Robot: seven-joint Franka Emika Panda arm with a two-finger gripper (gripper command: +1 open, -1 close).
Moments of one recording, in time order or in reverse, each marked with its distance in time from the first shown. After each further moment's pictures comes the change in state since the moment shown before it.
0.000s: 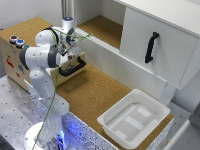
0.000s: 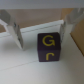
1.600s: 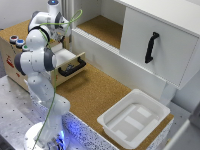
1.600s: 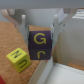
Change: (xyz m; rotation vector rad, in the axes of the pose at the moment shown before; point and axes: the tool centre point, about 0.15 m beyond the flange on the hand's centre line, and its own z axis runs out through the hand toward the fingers) arm -0.060 -0.112 -0.178 0.230 0.169 -0.738
